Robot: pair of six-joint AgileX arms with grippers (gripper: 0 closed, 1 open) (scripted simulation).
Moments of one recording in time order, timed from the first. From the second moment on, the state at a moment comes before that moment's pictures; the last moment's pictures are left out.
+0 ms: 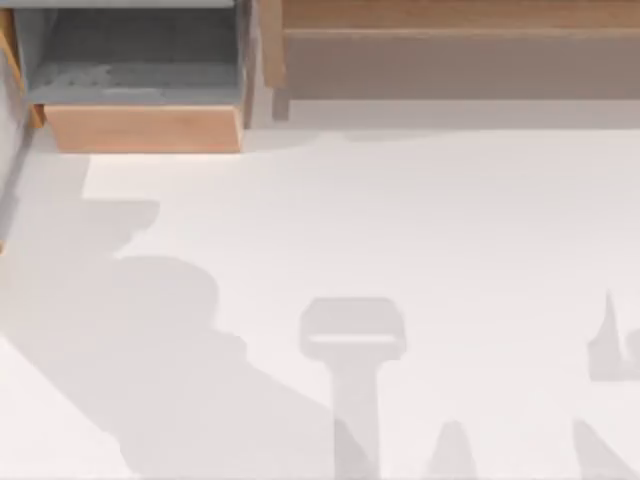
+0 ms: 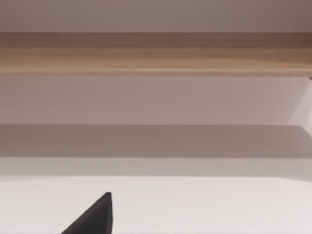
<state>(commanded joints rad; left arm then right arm) 0.61 2.31 2.84 -1.42 0.11 0.72 0.00 0.00 0.00 0.00 0.00 0.00</state>
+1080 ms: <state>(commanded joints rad) 0.33 2.73 2.78 -1.63 0.01 0.37 0.00 0.00 0.00 0.00 0.00 0.00</state>
